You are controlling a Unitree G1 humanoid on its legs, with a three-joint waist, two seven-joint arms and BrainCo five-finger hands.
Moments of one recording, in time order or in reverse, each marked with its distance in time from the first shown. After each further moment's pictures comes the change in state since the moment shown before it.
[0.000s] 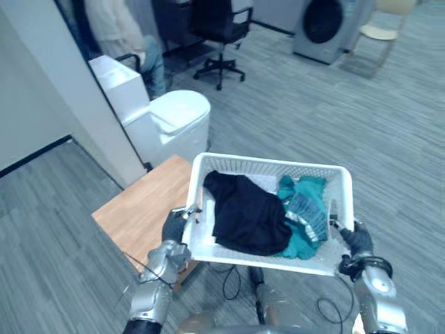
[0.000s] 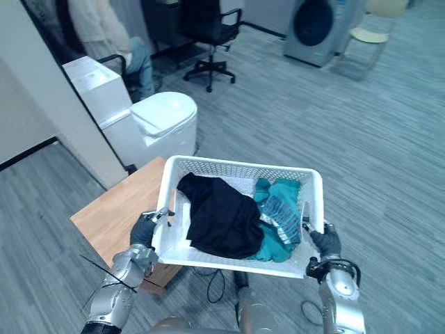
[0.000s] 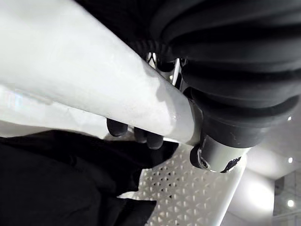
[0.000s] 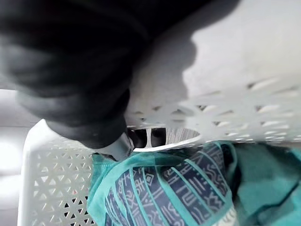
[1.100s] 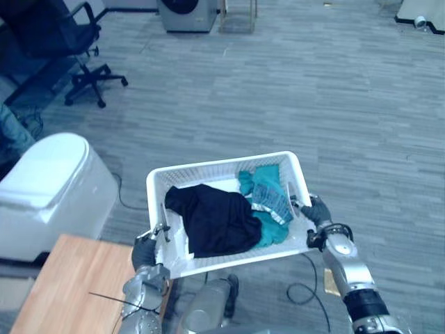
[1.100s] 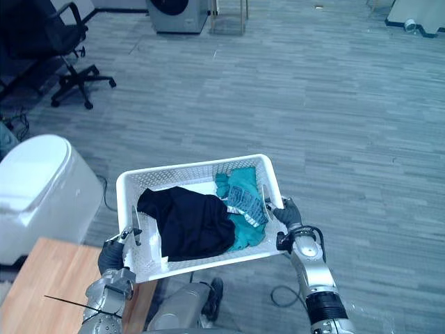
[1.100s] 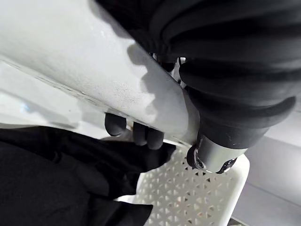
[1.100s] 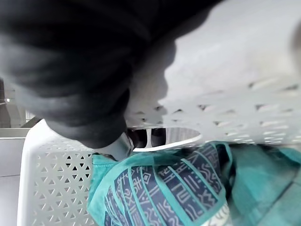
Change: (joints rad) left arm 0.213 -0.088 0.146 -0.119 -0.062 -0.034 0.079; right arm -0.215 -0.065 0.255 0.155 -0.037 0.005 -0.019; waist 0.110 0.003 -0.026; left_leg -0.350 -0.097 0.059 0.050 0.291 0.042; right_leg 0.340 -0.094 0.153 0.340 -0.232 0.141
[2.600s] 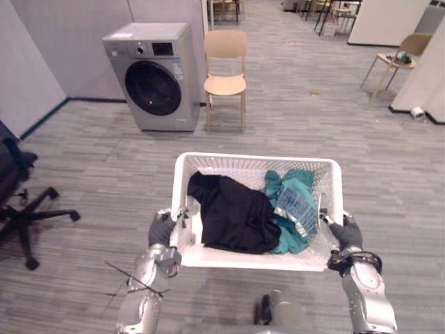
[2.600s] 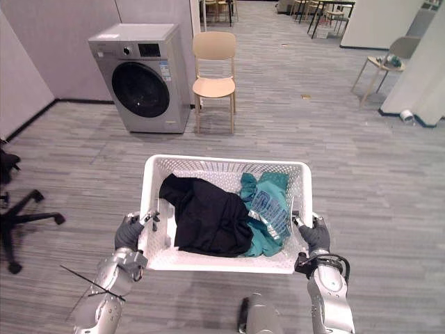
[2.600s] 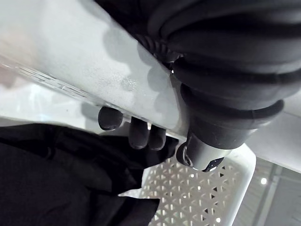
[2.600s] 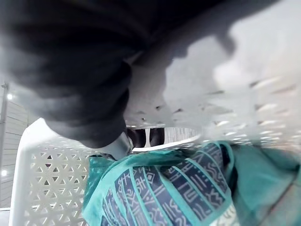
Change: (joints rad) left arm -0.139 0.130 -0.165 -0.025 0.030 0.052 0.002; right arm 0.235 0.107 -0.196 -0.262 -0.003 0.016 -0.017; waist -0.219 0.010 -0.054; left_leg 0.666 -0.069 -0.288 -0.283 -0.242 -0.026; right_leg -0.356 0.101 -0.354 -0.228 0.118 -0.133
